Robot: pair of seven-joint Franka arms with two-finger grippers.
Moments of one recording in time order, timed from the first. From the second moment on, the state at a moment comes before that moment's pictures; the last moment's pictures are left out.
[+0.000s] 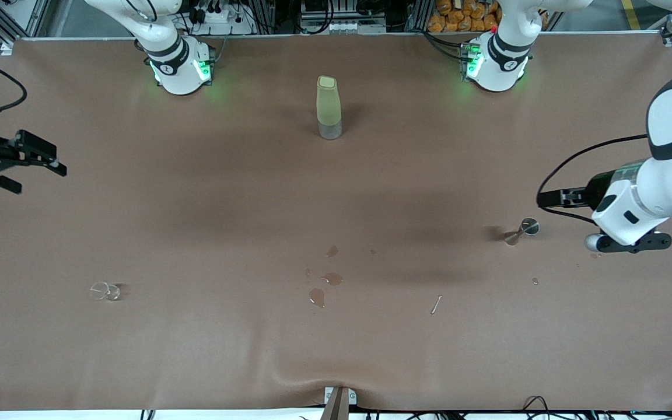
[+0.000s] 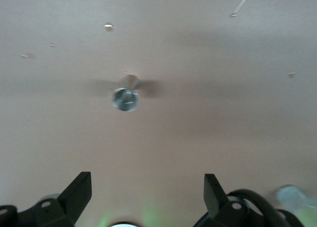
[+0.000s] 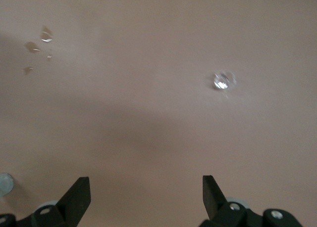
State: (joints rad) left arm -0.20 0.36 0.15 -1.34 -0.10 1.44 -0.07; right arm -0.13 -0.02 0.02 -1.68 0.13 1.69 -0.34
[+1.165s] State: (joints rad) left arm -0.19 0.17 0.15 -1.39 -0.02 1.44 -0.17; right arm -0.06 -0.07 -0.02 -1.67 0.03 1.59 -0.01
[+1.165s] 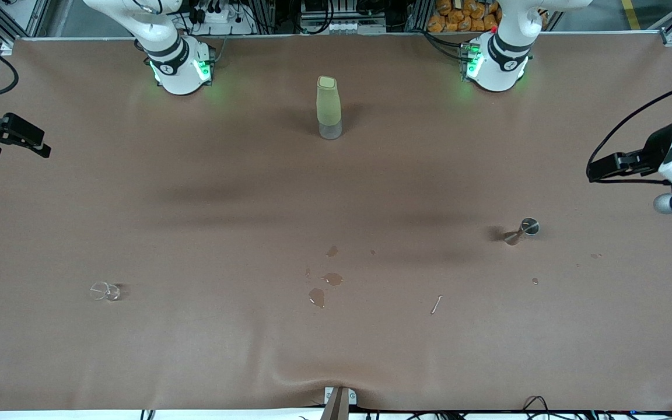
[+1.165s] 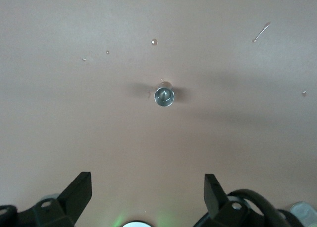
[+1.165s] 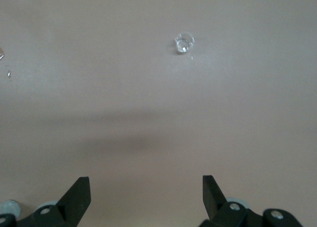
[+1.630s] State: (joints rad) left arm -0.20 -0.04 0.06 -1.69 -0.01 1.68 -0.30; right arm -0.06 -0.06 -0.03 -1.67 0.03 1.58 -0.01
